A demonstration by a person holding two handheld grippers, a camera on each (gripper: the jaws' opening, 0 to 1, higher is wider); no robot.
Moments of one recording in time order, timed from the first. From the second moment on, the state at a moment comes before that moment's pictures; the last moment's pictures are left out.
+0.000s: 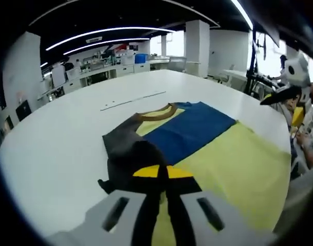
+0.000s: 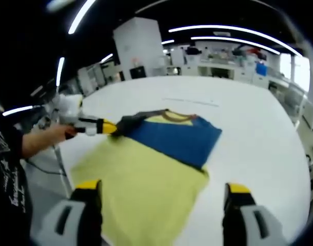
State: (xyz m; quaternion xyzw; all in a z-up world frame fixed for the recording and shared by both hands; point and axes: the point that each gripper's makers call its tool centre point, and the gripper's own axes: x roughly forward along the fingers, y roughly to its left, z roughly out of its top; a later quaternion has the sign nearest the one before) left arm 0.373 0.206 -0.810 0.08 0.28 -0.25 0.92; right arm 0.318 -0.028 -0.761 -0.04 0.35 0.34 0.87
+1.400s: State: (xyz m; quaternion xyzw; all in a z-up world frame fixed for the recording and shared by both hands) left arm 0.390 0.279 -0.791 0.08 0.26 -0.15 0.95; right arm 0.314 -0.025 -0.757 -0.04 0.35 0.35 0.87
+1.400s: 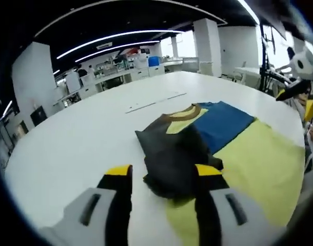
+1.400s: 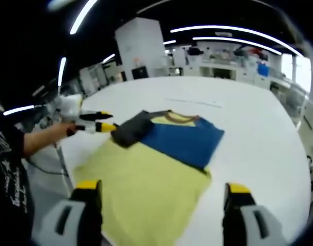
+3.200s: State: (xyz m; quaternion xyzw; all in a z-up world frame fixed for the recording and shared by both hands) left arm 0.371 0.394 -0.764 0.02 0.24 -0.04 0.97; right arm 0.311 -0.016 -0.761 -0.04 0.36 0.36 0.86
